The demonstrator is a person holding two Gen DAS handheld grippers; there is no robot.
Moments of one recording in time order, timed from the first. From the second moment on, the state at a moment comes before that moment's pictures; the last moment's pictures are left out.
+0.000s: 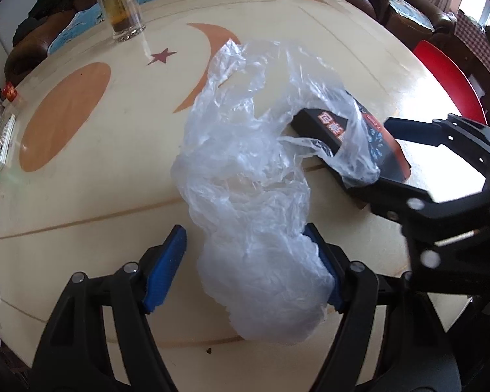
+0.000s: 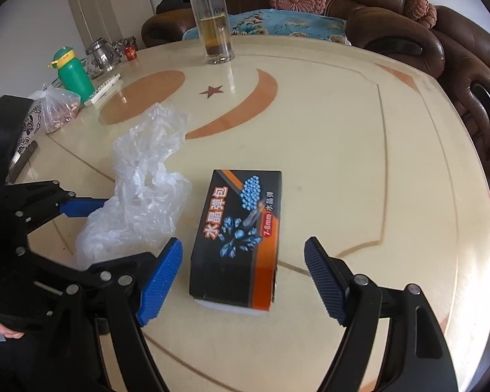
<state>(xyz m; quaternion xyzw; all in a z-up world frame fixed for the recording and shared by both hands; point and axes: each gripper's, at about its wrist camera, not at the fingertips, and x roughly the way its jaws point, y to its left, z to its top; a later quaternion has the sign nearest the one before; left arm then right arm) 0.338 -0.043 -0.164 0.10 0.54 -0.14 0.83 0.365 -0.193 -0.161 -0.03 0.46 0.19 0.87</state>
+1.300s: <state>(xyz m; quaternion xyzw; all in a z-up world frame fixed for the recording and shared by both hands) 0.250 -0.032 -0.089 0.08 0.44 -0.11 0.89 0.250 -0.220 -0.079 -0.02 0.38 0.08 0.92</state>
